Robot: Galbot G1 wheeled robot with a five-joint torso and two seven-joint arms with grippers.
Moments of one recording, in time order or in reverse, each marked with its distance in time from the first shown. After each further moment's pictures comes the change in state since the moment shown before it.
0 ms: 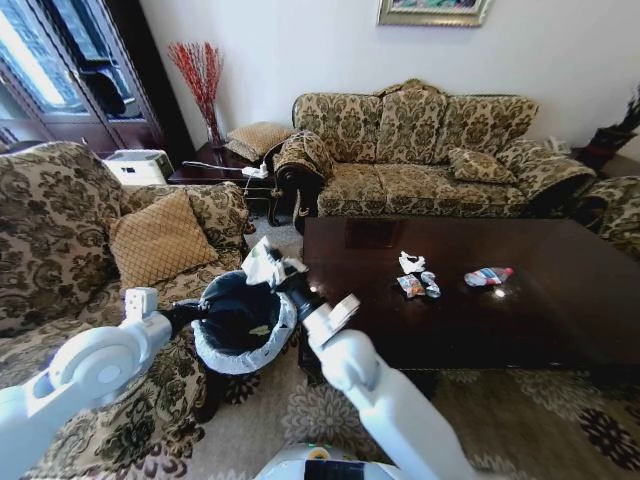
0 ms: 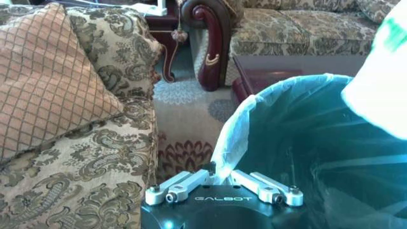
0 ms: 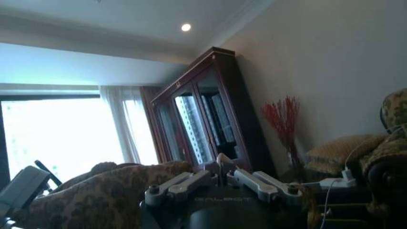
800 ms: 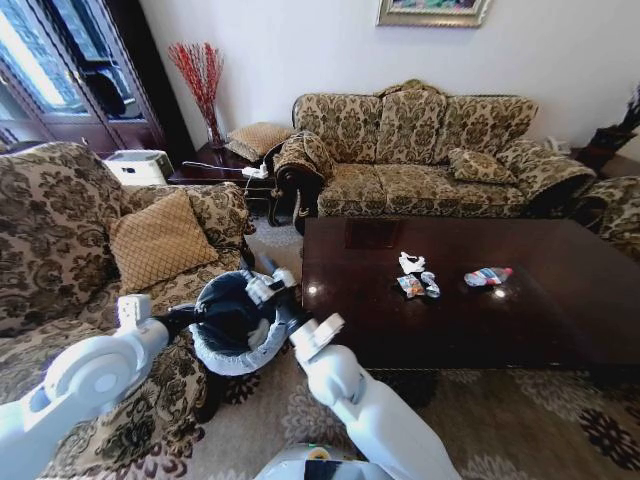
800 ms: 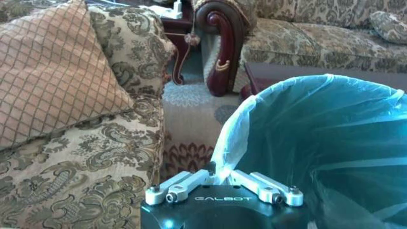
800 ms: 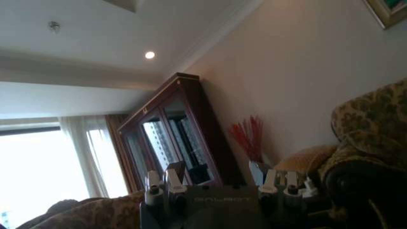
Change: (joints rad) left arm 0.006 -0.107 -0.006 -0.004 0.035 0.000 0.008; right arm -0.112 0.000 0.156 -0.001 0.037 0.110 -0.001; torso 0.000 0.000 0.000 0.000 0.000
